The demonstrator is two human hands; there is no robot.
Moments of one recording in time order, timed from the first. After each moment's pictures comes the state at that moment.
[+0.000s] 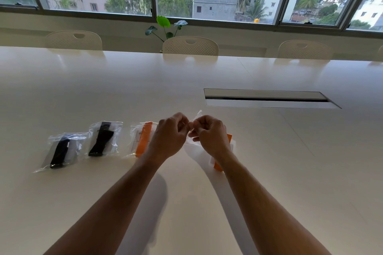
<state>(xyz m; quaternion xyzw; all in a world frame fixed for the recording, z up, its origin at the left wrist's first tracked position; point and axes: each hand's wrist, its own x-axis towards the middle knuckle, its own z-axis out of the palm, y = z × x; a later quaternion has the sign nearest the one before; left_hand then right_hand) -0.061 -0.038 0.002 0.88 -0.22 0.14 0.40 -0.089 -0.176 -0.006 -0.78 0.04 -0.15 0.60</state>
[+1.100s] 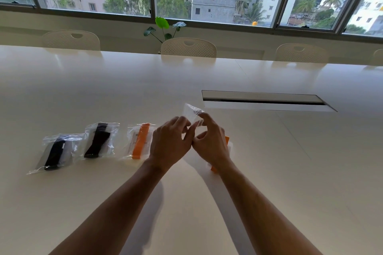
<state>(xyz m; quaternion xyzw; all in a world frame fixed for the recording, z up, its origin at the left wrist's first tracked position) -0.069 -0.050 -0.005 0.84 -0.28 0.31 0.34 -0.095 -0.177 -0.013 -0.85 -0.03 -0.26 0.45</state>
